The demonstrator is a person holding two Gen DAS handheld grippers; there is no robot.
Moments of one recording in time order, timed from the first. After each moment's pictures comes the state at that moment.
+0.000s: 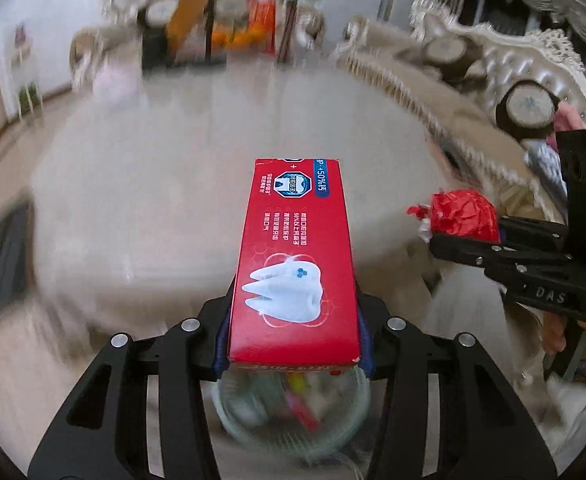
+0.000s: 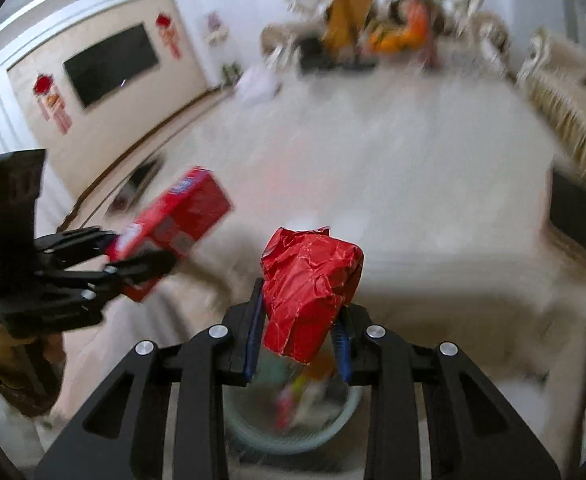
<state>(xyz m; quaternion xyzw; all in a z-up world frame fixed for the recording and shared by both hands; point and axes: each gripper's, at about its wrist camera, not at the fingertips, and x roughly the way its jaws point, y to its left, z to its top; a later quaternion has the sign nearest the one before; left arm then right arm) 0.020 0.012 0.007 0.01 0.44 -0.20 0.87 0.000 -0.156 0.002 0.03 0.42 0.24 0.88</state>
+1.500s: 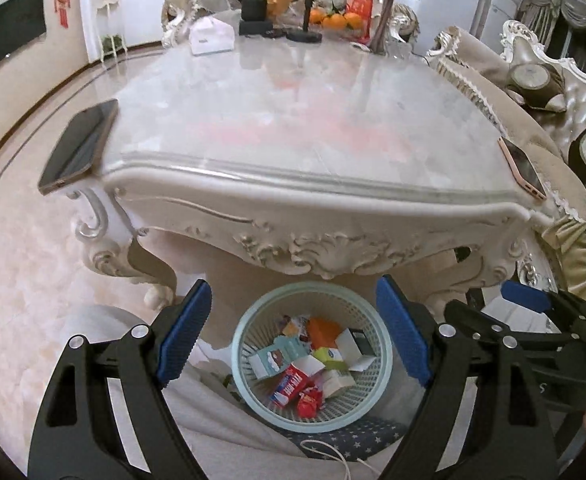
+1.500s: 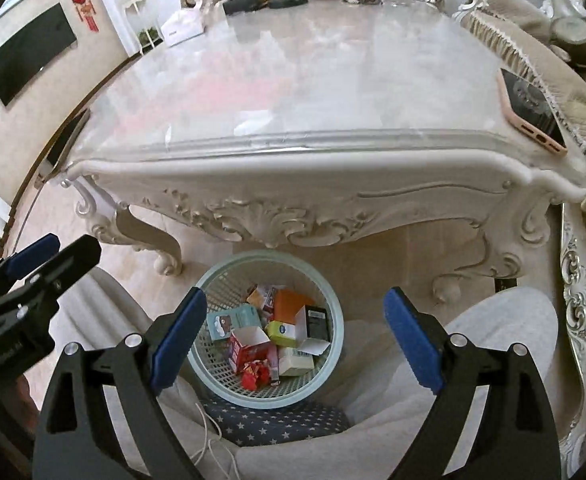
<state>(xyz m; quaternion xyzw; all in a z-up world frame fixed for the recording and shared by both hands) -0.011 0.025 -0.006 -0.04 0.45 -0.04 0.89 -0.010 -0.127 -0.039 0.03 0.49 0.08 0.87</state>
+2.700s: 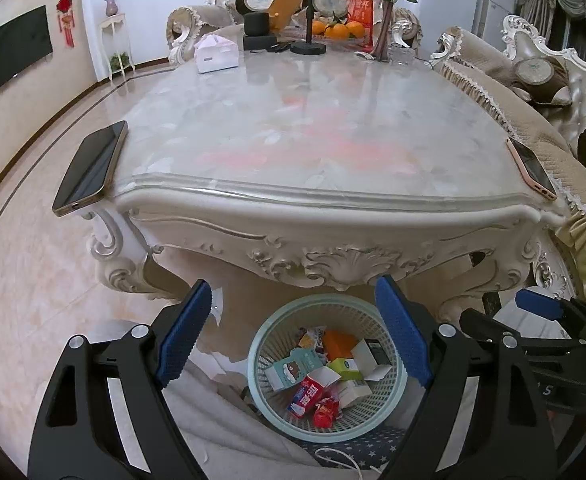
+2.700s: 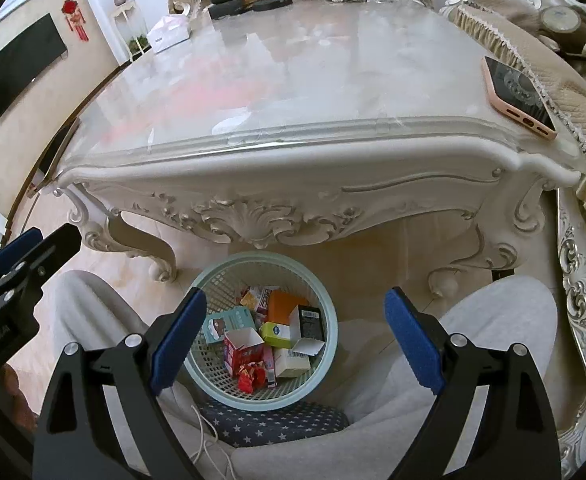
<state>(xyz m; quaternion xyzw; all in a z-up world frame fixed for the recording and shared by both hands) -0.012 0.021 -0.001 -0.01 0.43 -0.02 0.90 -0.013 -0.132 -0.040 0.05 0.49 0.06 0.87</state>
